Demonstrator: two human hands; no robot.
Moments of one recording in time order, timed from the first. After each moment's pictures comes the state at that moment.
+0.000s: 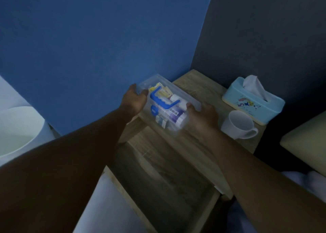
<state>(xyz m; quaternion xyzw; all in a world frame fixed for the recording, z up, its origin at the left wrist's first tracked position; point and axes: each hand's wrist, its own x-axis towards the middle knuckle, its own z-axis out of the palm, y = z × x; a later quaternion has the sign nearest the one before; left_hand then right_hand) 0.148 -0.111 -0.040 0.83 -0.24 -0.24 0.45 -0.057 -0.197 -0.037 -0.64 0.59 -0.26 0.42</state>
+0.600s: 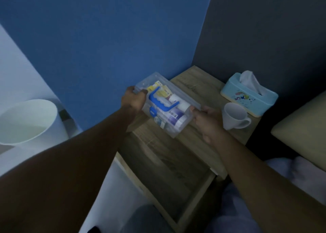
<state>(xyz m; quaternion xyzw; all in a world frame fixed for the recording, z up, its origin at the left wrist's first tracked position) 0.127 -0.066 -0.028 0.79 -0.13 -0.26 0.54 -0.105 -0.156 -0.021 -0.57 0.52 -0.26 0.58</state>
